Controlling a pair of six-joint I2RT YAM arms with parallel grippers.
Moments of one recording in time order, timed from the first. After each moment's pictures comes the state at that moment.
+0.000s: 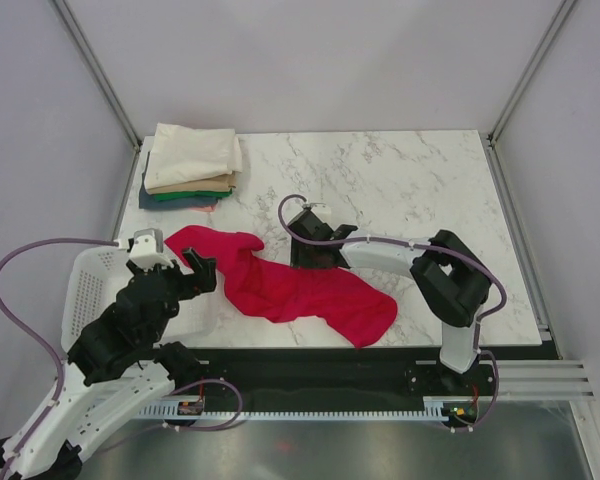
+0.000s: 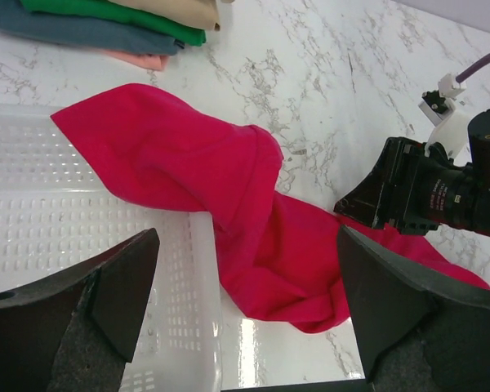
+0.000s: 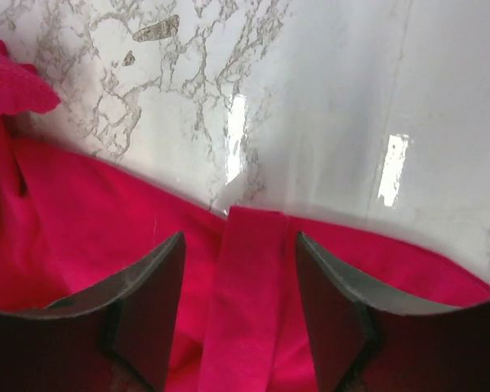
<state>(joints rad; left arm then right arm) -0.73 0.40 0.80 -0.78 -0.59 -0.55 0.87 1.87 1.24 -0.35 0.24 0.80</state>
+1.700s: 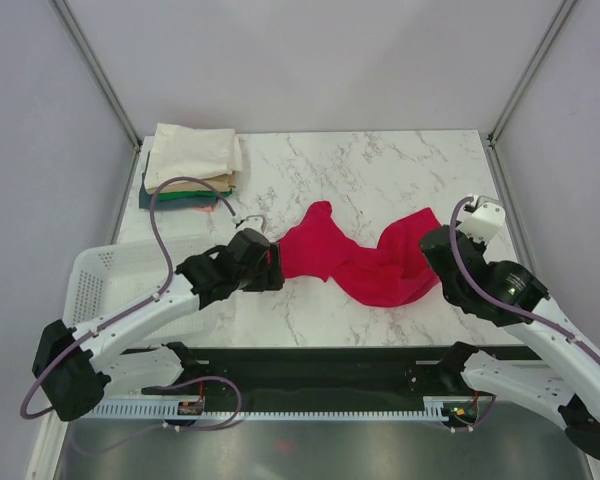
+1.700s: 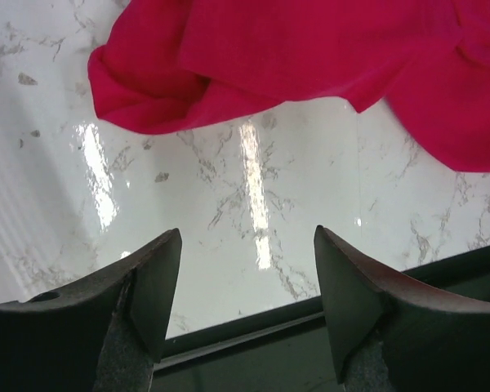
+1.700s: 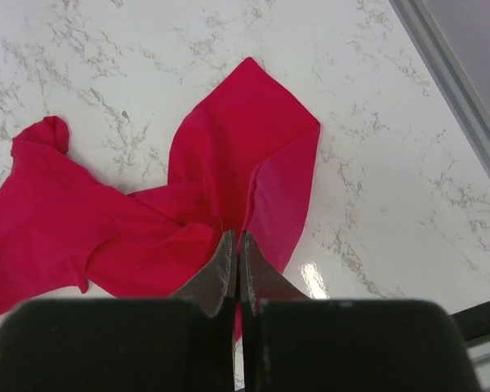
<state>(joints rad) -0.80 1.08 0.82 -0.62 -0.21 -0.68 0.77 0.84 1.12 -1.10 0.87 0.84</state>
